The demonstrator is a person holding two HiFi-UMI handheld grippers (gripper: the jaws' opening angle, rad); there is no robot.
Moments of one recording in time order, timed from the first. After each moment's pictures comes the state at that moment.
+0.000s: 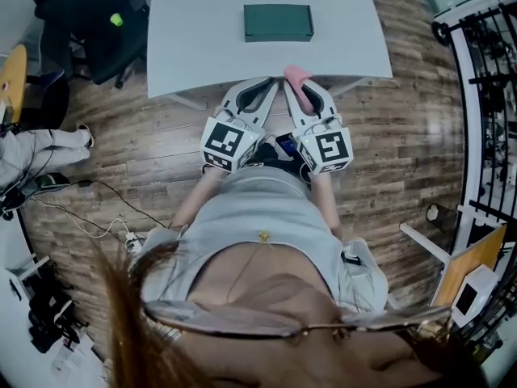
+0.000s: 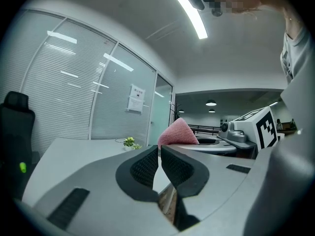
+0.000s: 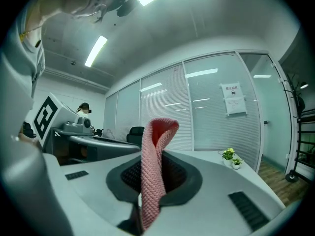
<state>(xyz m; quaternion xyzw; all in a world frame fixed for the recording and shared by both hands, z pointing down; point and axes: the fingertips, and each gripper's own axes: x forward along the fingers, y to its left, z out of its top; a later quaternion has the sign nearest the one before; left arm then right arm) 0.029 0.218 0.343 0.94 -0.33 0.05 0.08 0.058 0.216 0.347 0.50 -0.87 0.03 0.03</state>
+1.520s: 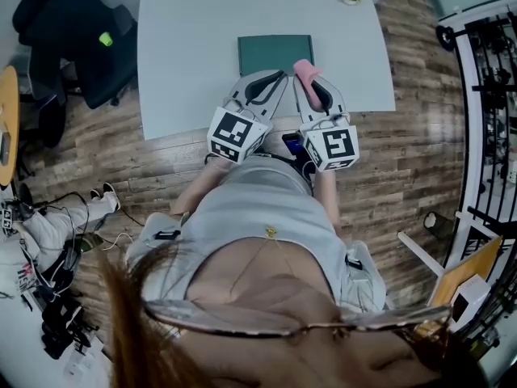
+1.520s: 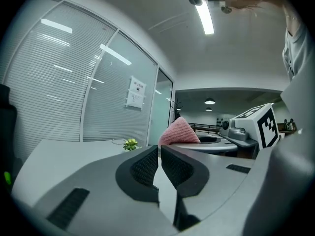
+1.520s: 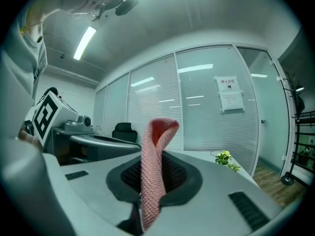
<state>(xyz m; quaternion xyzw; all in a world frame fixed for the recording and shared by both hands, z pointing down) 0.072 0.044 0.363 0.95 -0.30 0.06 0.09 0.103 0.046 0.368 0.53 -0.85 0.04 0.05</state>
